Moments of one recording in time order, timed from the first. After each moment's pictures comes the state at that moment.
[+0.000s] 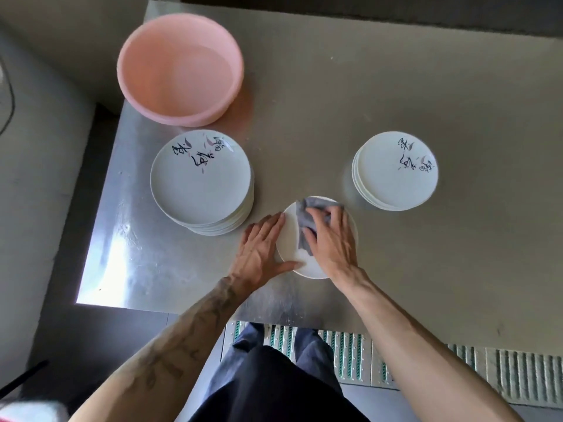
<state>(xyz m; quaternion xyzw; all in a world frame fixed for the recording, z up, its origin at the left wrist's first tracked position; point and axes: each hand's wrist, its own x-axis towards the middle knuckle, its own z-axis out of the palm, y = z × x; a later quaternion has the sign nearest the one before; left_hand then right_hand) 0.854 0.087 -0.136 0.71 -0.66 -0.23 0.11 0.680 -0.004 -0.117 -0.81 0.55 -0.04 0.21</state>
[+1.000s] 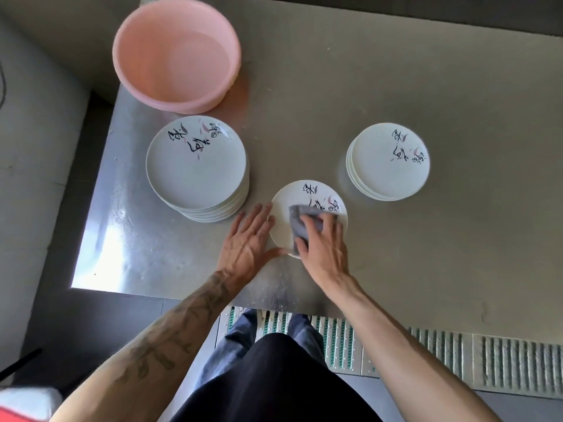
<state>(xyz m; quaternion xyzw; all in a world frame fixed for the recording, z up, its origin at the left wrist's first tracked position) 0.857 0.104 -0.132 0.71 -0.68 -0.13 0.05 0.673 0.036 -0.105 -0.80 0.56 0.00 0.23</state>
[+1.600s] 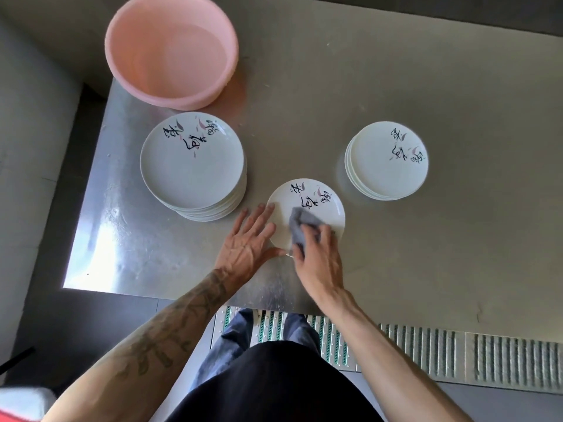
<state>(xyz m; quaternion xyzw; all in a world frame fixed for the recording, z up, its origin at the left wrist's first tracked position) 0.858 0.101 -0.140 0.66 -0.74 -0.12 0.07 0.673 0.058 -0.102 -0.77 0.59 -0.02 0.26</state>
